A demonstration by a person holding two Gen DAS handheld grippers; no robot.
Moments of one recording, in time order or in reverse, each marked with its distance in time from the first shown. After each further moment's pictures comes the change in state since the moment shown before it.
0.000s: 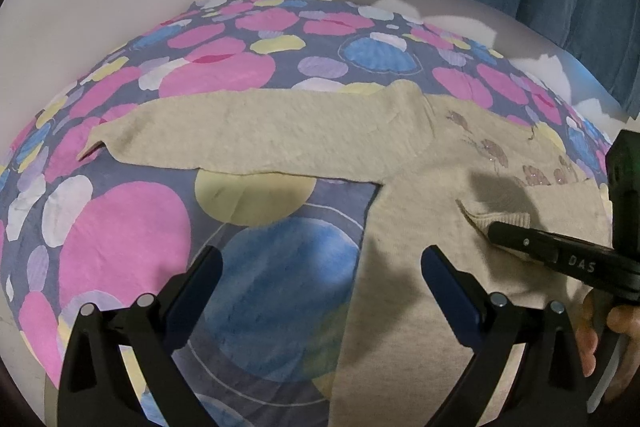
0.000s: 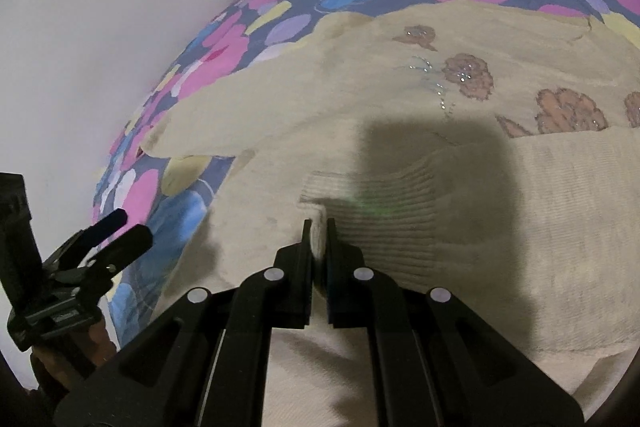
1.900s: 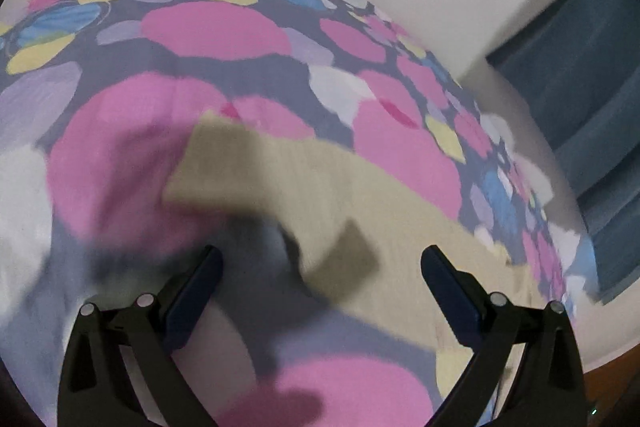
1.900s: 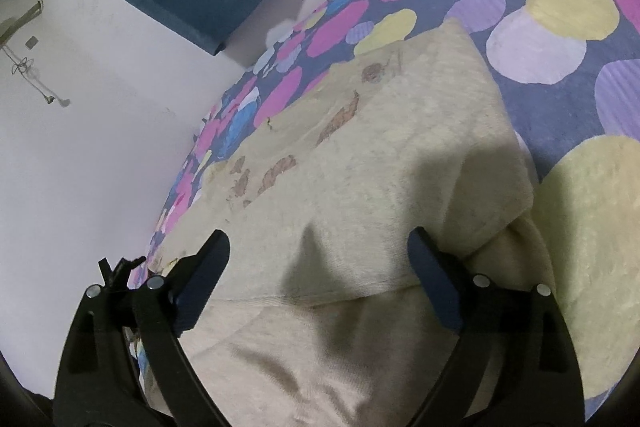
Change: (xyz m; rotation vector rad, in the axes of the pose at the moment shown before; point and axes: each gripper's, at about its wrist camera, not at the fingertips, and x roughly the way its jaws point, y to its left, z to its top) left arm 0.080 0.259 0.061 -0.537 -0.049 -0.146; right arm -0.161 -0.209 -0.072 0.372 -0.389 0.043
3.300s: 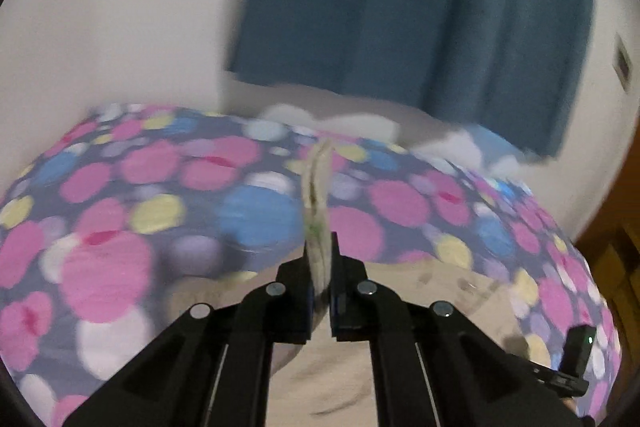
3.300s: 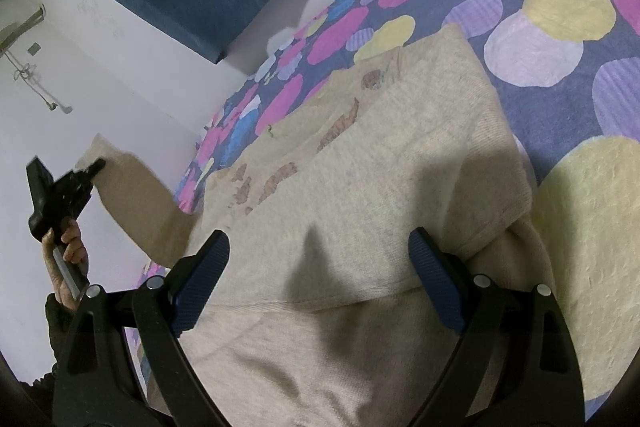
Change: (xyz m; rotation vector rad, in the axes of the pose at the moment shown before) left arm -0.059 -0.363 -0.077 0.669 -0.068 -0.270; right arm -0.003 -0.003 -0.001 0.012 -0.025 0.017
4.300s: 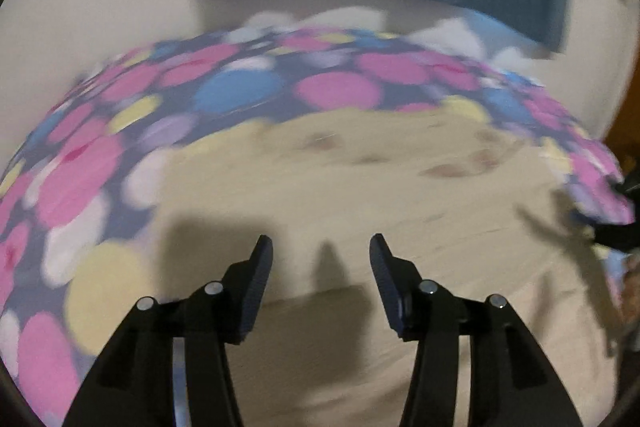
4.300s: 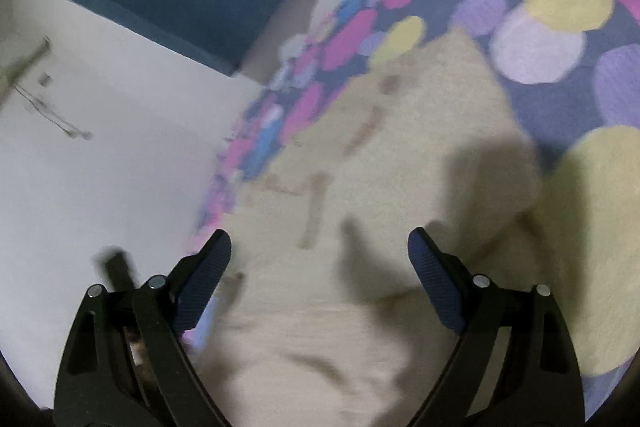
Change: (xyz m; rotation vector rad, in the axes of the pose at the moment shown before) left arm 0.039 -0.013 -0.146 0.118 0.215 0.118; right arm -0.014 0.027 0.011 0.096 0.004 0.144
